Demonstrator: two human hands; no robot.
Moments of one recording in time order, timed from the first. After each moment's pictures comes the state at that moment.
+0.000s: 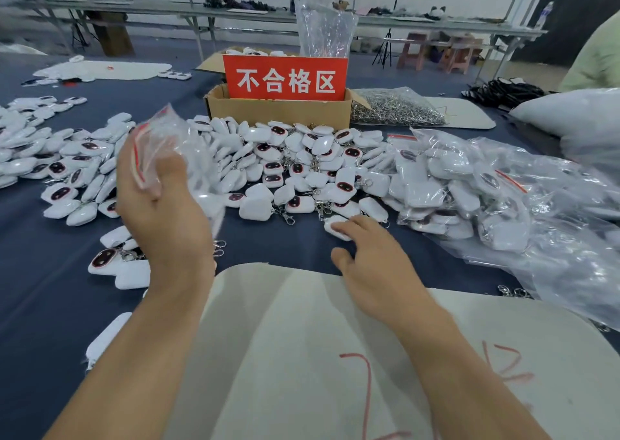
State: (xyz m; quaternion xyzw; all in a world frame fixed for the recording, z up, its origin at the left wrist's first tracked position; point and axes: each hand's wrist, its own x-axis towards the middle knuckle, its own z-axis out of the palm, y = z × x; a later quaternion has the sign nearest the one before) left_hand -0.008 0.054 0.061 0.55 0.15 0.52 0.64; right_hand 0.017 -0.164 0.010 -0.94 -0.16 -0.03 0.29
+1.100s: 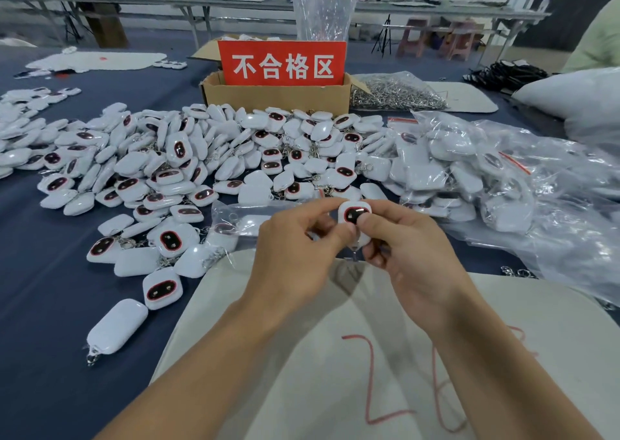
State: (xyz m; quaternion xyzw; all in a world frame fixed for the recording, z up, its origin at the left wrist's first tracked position) left_hand -0.026 -0.028 0.024 0.82 -0.04 0.17 0.55; right_hand -0.009 -0.180 0.040 -0.65 -0.01 0.10 0.76
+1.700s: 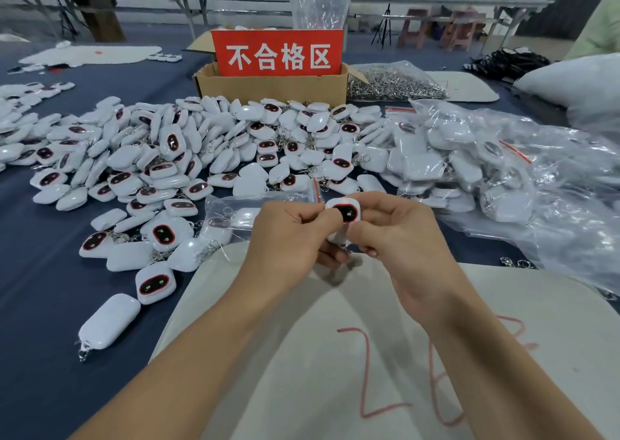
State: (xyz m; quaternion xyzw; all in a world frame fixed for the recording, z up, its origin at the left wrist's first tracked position) left_hand -0.024 -0.031 0.025 0.72 0.02 0.05 0.70; right_hand -0.015 -0.179 0.043 -0.68 -0.06 0.07 0.73
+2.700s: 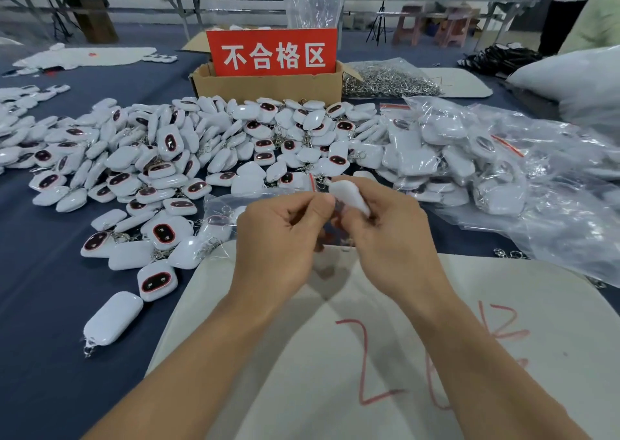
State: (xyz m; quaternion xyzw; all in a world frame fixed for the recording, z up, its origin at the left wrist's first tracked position) left_hand -0.035 -0.031 0.024 0.75 -0.02 0.22 0.62; right_hand -0.017 -0.172 0.035 -0.82 -0.14 -0.09 0.55
